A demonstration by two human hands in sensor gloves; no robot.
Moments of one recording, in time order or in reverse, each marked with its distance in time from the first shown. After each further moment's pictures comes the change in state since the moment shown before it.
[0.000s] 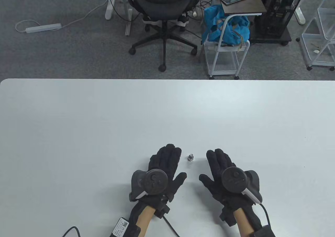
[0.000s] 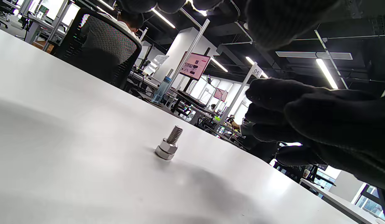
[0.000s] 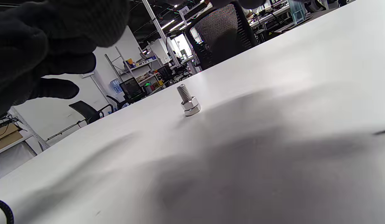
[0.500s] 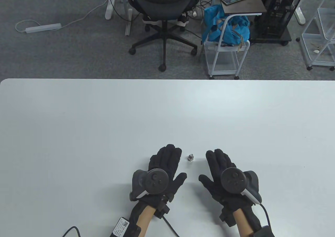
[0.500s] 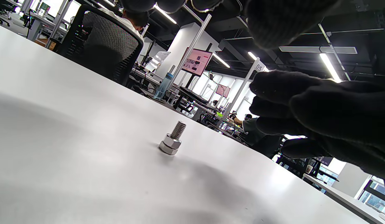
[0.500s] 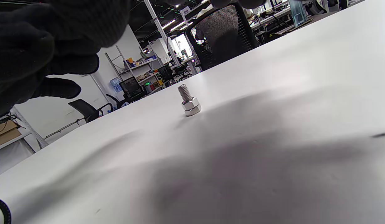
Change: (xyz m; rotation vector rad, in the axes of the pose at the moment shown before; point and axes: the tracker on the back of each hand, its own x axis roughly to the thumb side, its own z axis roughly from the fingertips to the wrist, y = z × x) left_hand 0.000 -0.001 -0.001 -0.022 0.012 -0.011; right_hand 0.004 -0.001 0.001 -0.009 -0.002 0.024
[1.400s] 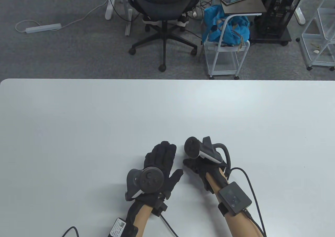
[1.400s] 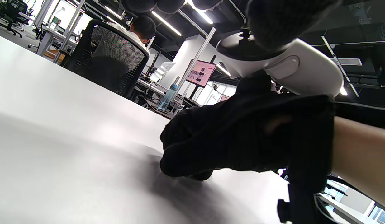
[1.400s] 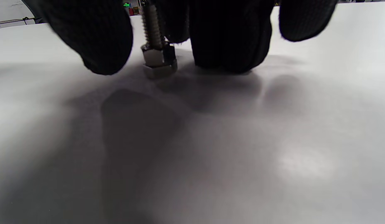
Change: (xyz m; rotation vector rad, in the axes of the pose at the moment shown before) left_hand -0.002 0.017 0.002 0.054 0.024 0.006; right_hand 0.027 0.048 -0.127 0.253 0.088 0.399
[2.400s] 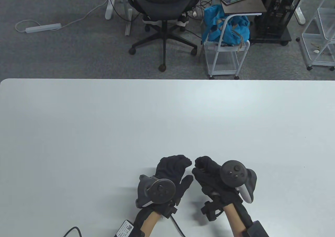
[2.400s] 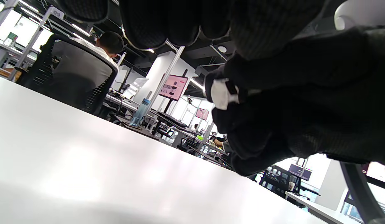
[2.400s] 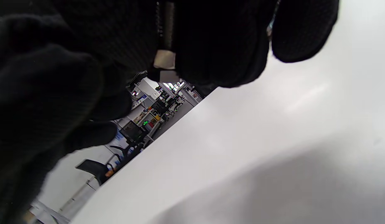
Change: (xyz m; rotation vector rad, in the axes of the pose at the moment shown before) left_hand 0.034 -0.018 0.007 0.079 -0.158 -0.015; right_hand -0.030 -0.015 0.124 -0.319 -0.007 -0.841
